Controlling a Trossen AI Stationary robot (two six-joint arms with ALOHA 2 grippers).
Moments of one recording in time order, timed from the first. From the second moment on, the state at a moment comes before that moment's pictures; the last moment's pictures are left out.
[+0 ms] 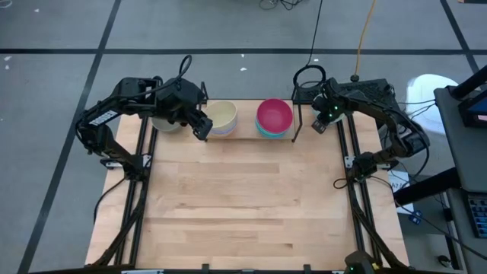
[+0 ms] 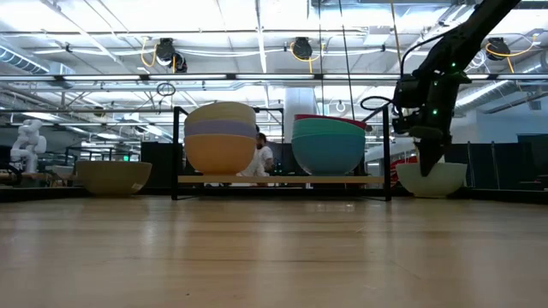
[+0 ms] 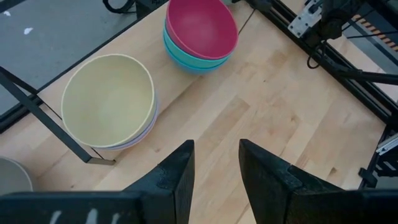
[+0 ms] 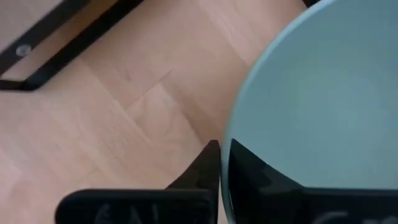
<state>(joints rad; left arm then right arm) 0.12 1.56 2.13 -1.47 -0.16 -0.61 -1.11 1.40 0.81 -0.73 -0.08 -0.41</state>
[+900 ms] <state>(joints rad) 0.12 1.56 2.13 -1.52 -0.25 -0.58 -0.80 1.00 1.35 -1.26 0.03 -0.33</state>
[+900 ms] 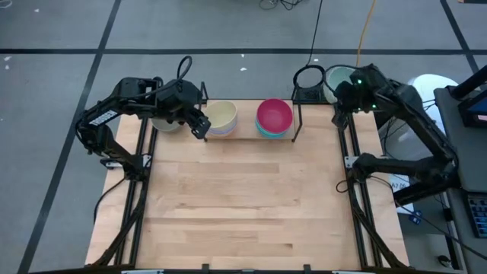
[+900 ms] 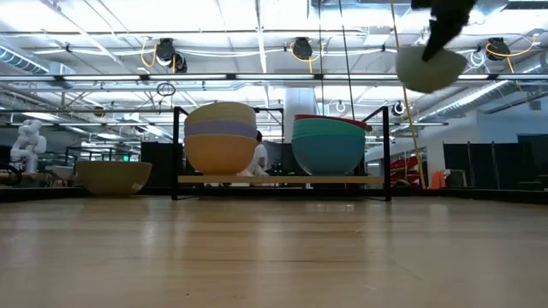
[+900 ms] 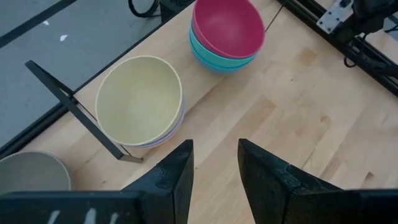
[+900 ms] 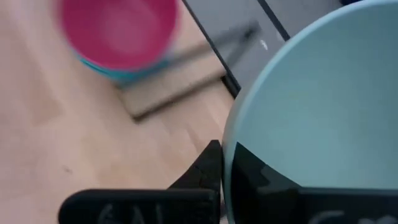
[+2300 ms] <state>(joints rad) 0.12 1.56 2.13 -1.52 -0.29 -0.57 -0.36 1.53 1.46 -1.06 0.00 -0.57</state>
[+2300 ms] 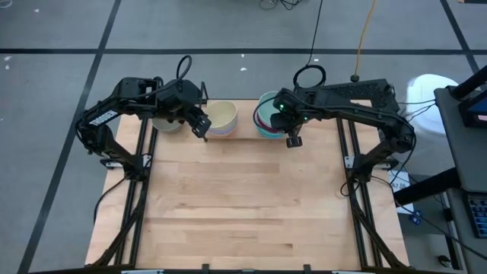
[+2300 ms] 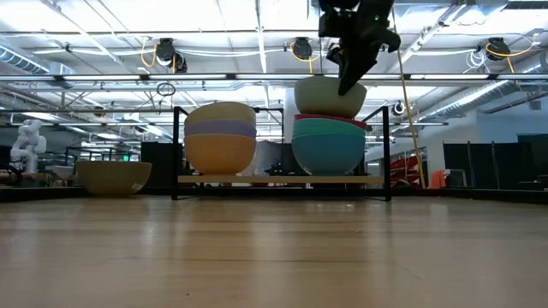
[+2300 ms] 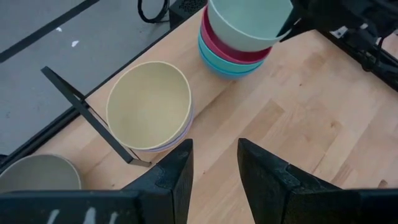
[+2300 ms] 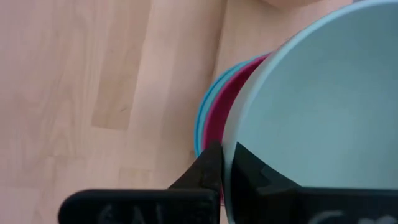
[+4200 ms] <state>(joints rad) 0.12 1.56 2.13 -1.57 -0.29 -0.56 -0.34 1.44 1.34 -0.73 0.00 -0.66</state>
